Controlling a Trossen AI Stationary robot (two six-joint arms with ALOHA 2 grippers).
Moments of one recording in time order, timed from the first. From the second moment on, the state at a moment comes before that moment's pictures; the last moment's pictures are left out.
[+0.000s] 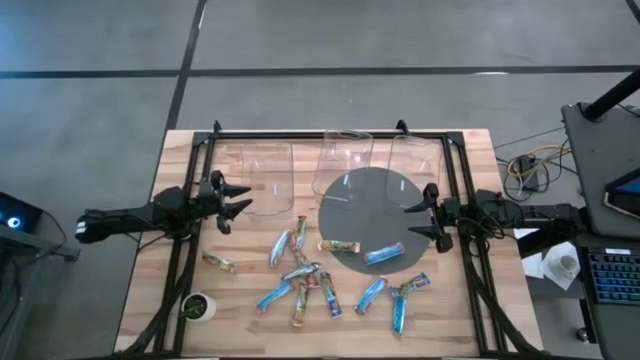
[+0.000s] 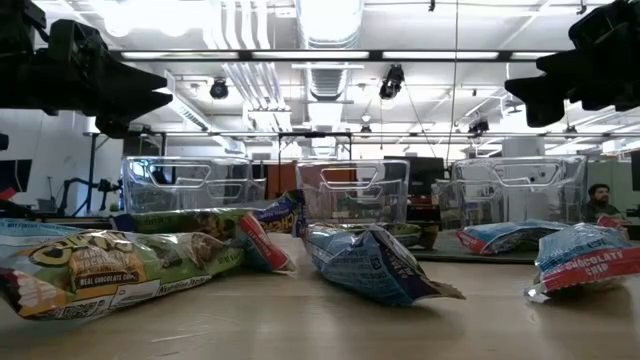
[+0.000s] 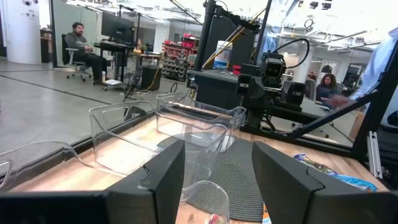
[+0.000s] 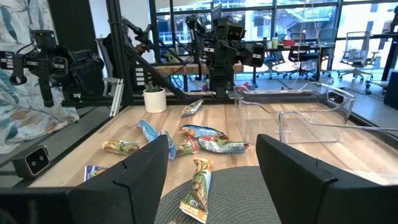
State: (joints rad) left arm 0.08 0.02 0.01 0.07 -0.18 -0.16; right arm 0.01 0.01 0.01 0.03 -0.10 0.09
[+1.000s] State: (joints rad) left arm 0.08 0.02 0.01 0.07 -0.18 -0.16; right arm 0.01 0.01 0.01 0.04 -0.05 0.10
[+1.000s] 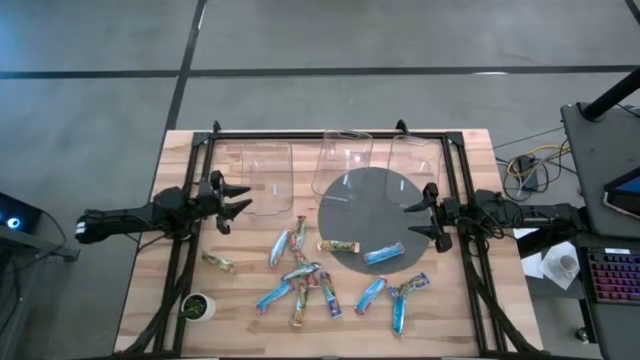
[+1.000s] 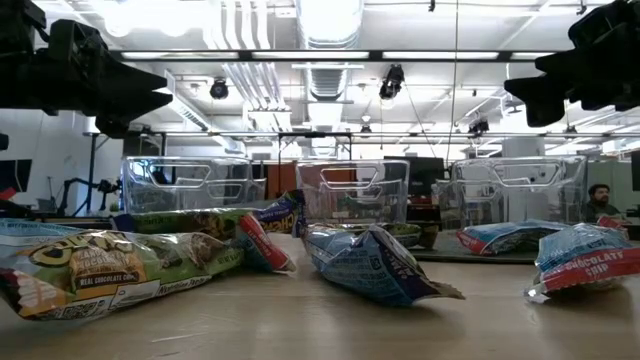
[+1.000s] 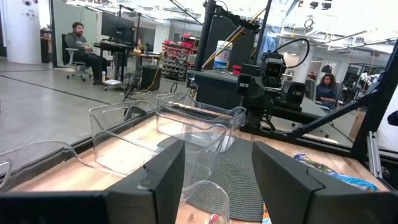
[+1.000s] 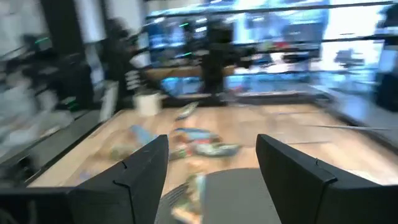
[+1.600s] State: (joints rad) left arm 0.08 0.03 0.01 0.06 -0.18 -0.16; right arm 0.02 0.10 0.01 0.14 0.10 1.09
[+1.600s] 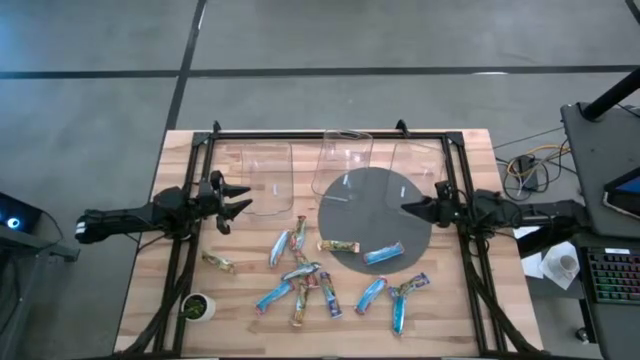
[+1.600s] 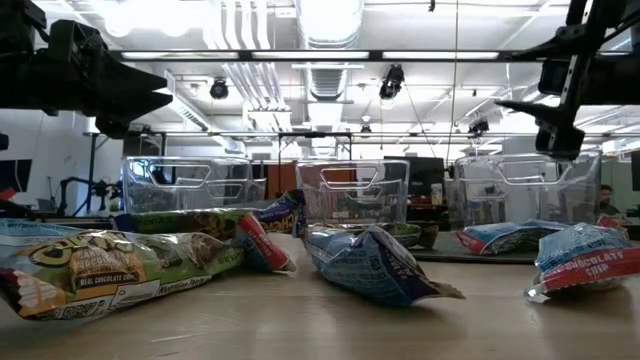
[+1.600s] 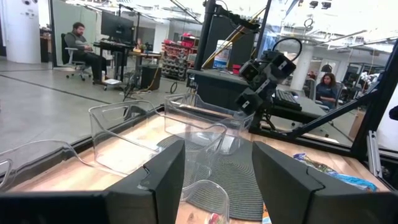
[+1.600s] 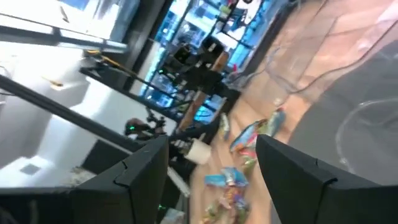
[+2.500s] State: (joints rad) left arm 0.08 0.03 0.01 0.07 -0.18 -0.16; right arm 0.44 1.07 0.76 -0.82 0.05 1.18
